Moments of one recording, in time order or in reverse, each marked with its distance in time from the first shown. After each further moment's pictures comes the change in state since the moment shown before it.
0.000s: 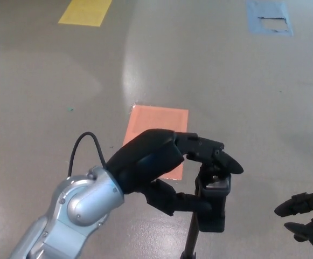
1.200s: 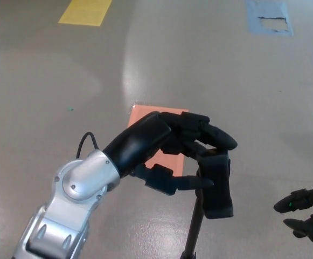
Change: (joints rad) left_arm -0.038 -0.115 0.124 -0.016 -0.253 0.397 -0.129; right_arm -0.016 0.000 0.000 0.001 0.000 0.000 0.000
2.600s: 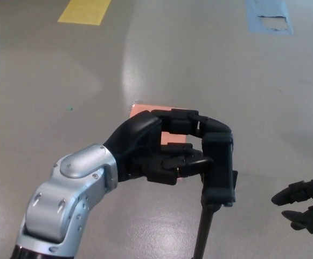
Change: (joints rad) left_arm -0.065 -0.091 0.142 0.031 -0.271 0.453 -0.024; right_arm -0.038 0.000 0.000 0.008 0.000 0.006 0.023
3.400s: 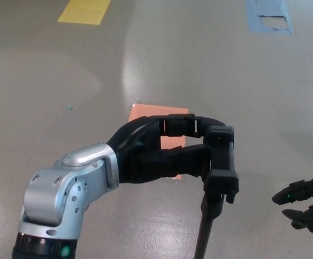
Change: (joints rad) left_arm -0.062 -0.055 0.102 0.060 -0.113 0.273 0.035; right_arm -0.016 0.000 0.000 0.017 -0.001 0.001 0.000
